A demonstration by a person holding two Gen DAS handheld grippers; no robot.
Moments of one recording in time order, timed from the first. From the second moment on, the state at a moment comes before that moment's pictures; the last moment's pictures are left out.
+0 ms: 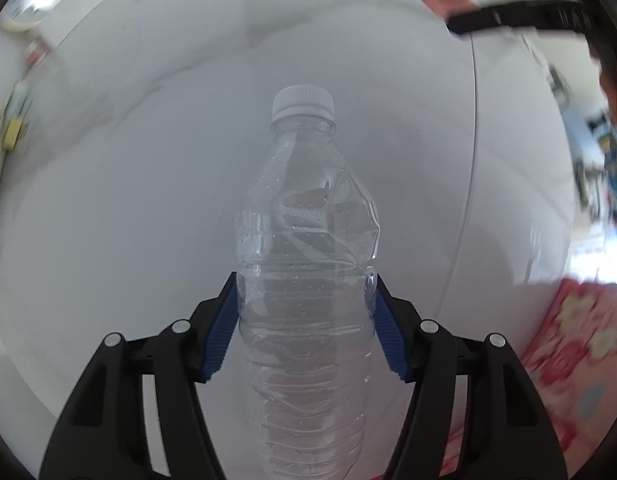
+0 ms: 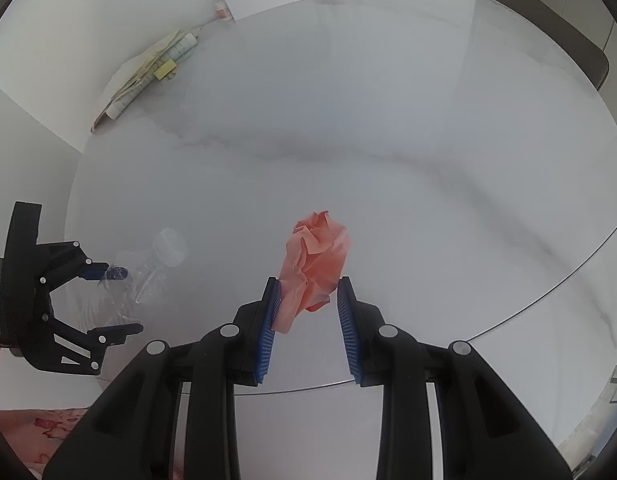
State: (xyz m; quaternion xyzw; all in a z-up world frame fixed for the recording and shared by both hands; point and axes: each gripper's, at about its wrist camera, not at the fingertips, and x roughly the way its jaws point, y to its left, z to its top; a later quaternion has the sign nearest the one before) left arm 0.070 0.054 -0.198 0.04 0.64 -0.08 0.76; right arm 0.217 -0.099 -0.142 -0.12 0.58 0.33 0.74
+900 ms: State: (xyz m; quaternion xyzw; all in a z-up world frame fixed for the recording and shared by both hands) left arm -0.017 0.010 -0.158 -0.10 0.59 0.05 0.80; right arm 0.073 -0.165 -0.138 -0.10 0.60 0.29 0.74
